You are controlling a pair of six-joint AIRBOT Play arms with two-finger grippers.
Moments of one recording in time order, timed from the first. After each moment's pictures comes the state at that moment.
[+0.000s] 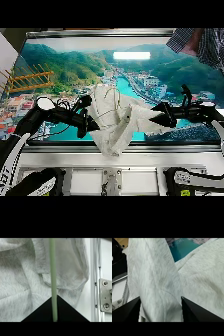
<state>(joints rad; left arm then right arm) -0.21 -1.15 0.80 0.63 -1.34 -0.15 -0.33 -1.44 0.81 -0.31 1.73 -0.26</state>
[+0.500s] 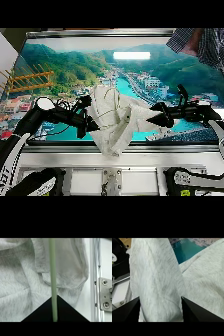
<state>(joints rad) -0.21 -1.15 0.80 0.63 -1.34 -0.15 -0.28 -1.44 0.81 -0.29 1.72 -0.26</state>
